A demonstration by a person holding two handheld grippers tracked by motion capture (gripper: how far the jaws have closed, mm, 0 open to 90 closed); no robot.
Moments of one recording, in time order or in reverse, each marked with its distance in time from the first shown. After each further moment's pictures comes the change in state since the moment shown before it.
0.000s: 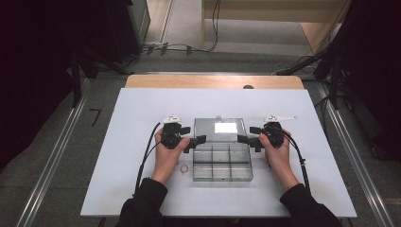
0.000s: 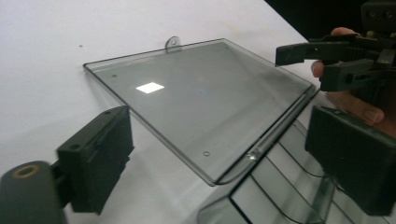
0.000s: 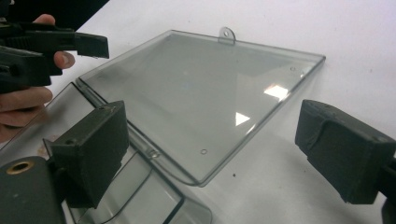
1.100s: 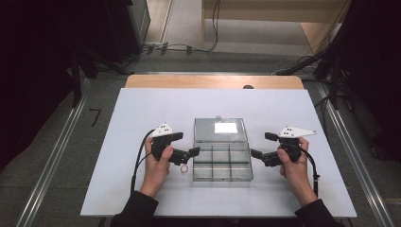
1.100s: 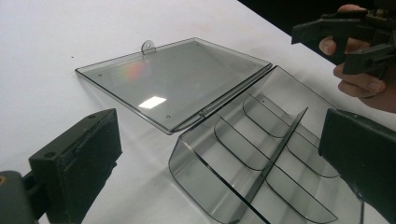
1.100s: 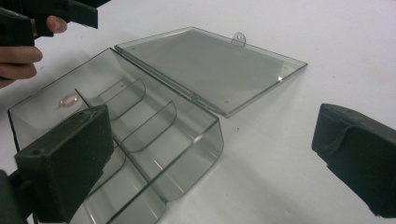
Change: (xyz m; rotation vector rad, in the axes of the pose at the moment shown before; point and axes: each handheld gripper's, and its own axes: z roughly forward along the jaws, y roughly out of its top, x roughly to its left) left arm -0.023 -0.018 -0.043 -0.031 -0.006 0.128; right arm 0.026 -0.024 -0.058 -0.047 -0.054 -0.191
